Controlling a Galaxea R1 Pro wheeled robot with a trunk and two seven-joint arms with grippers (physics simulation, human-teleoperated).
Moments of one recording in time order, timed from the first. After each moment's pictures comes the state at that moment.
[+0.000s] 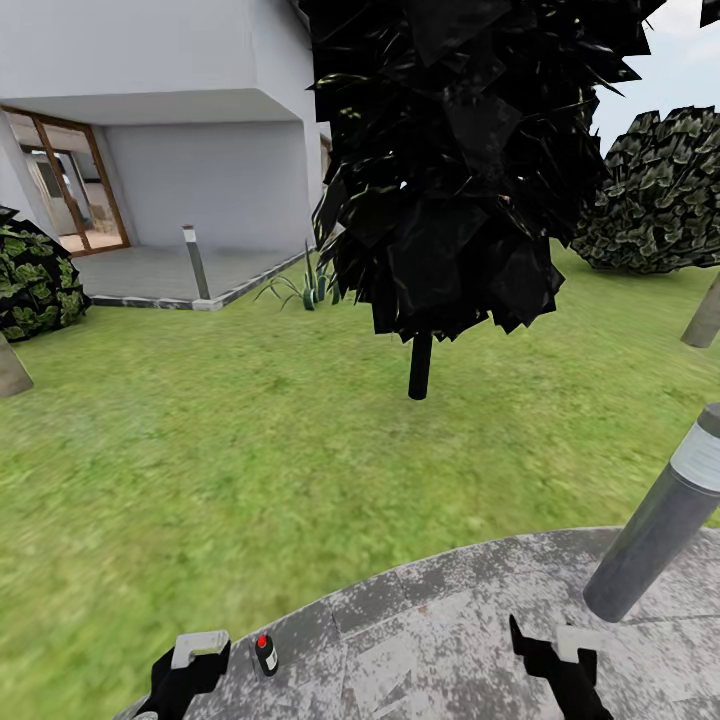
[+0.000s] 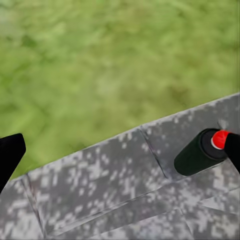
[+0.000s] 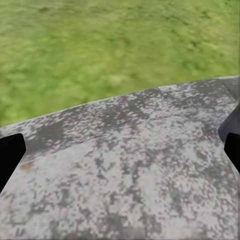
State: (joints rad) left arm -0.37 0.08 0.10 -0.34 -0.01 -0.27 0.00; right arm -0.13 -0.06 -0.17 -0.86 0.01 -0.22 0.01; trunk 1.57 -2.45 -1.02
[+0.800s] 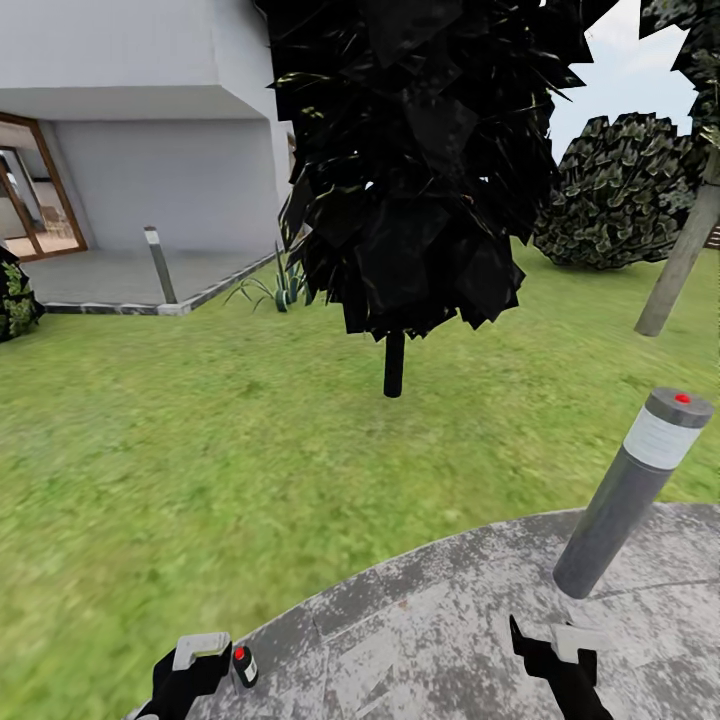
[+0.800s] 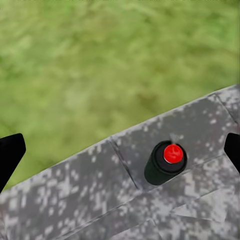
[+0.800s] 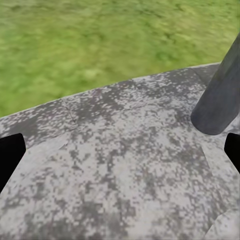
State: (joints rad) left arm -0.37 0.07 0.10 -0.34 -0.01 -0.27 0.00; right arm -0.13 -0.07 -0.17 -0.86 0.01 -0.22 0.01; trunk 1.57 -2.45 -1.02
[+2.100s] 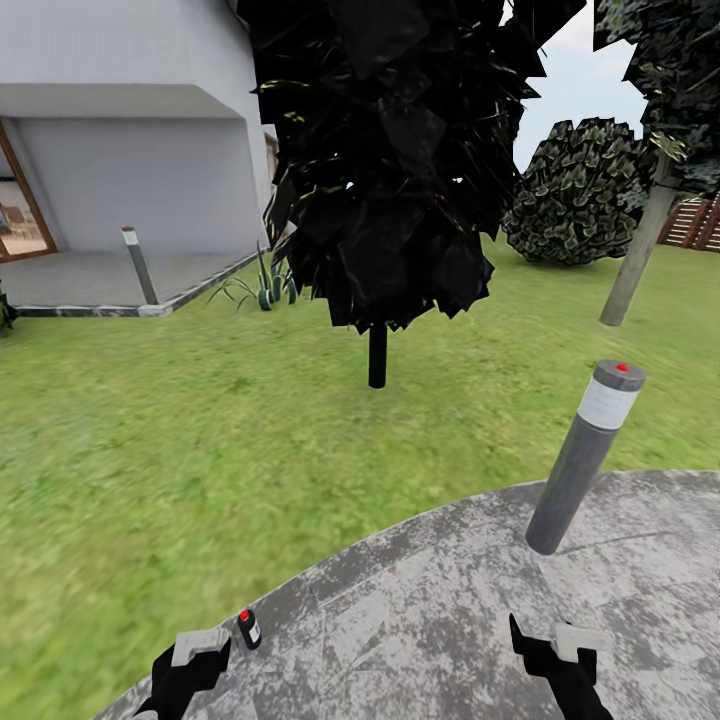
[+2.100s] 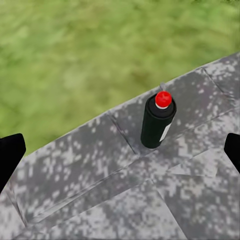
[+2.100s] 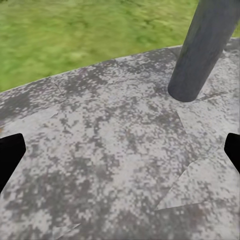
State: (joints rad) left arm -0.37 0.08 0.10 -0.35 -0.01 -0.28 0.00; right arm -0.13 -0.06 -0.17 -0.86 0.01 -0.22 0.00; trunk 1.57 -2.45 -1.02
